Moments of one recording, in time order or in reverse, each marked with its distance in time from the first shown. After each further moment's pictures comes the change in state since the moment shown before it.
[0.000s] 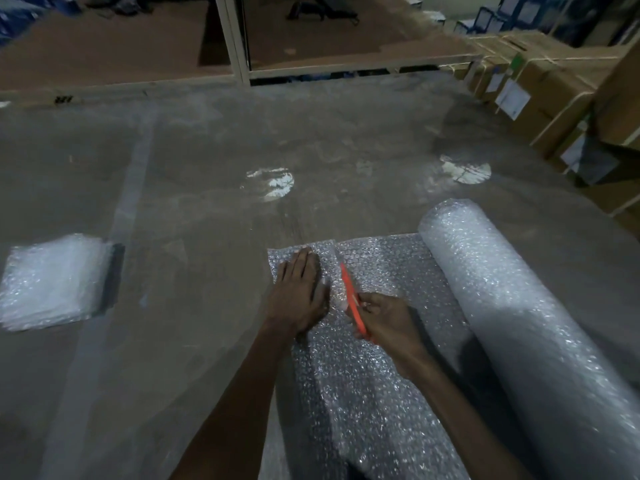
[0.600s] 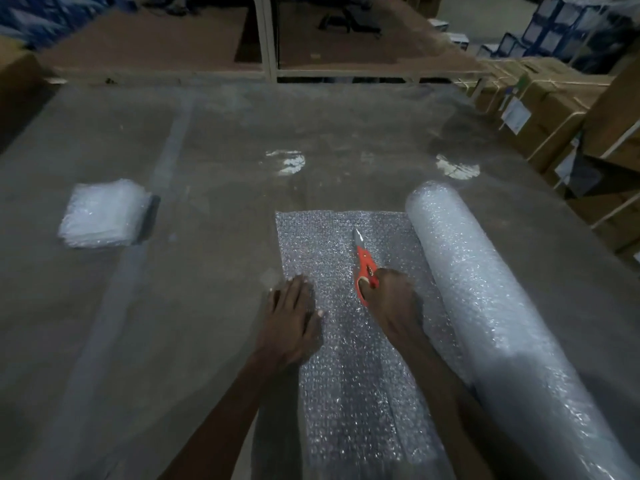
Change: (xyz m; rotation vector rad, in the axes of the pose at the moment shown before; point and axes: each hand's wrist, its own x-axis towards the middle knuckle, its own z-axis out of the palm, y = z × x) left_hand -0.169 0.059 0.018 0.044 0.030 -0.095; right_hand -0.041 0.039 -0.038 -1.108 0.333 -0.317
